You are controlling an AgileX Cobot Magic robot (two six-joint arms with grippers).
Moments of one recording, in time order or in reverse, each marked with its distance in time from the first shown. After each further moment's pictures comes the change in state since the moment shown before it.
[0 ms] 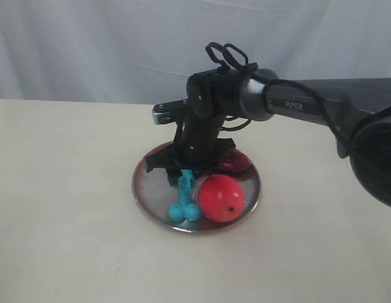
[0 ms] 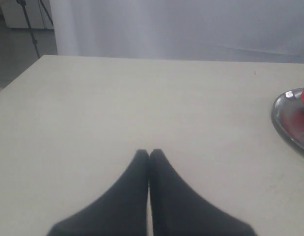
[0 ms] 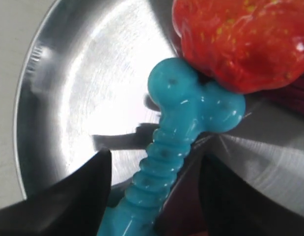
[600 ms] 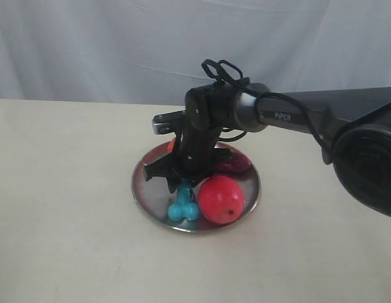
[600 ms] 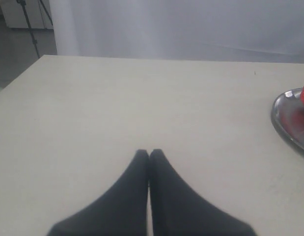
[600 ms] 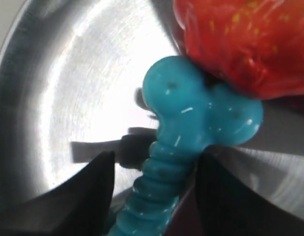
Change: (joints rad) left arm 0.000 0.000 0.000 0.000 0.000 0.000; right arm 0.000 0.056 0.000 0.016 -0.050 0.002
